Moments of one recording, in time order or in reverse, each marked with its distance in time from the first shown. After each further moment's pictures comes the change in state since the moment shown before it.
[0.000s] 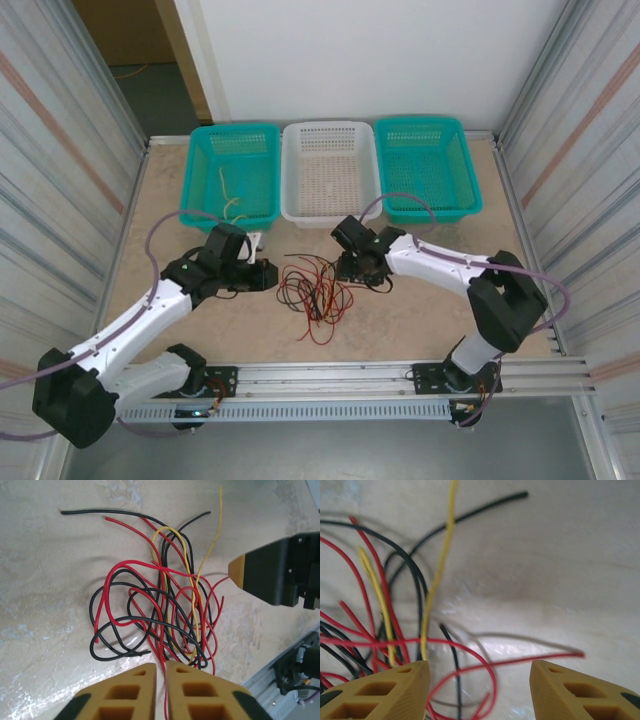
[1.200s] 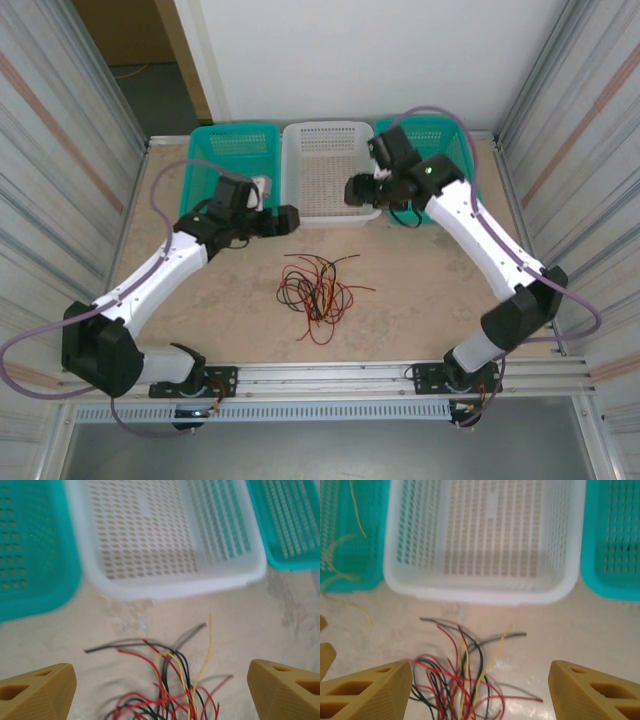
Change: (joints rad) left arm 0.026 0.288 0.356 0.070 -0.159 0.060; right arm -0.208 -0.061 0.589 -0.374 -0.026 -0.327
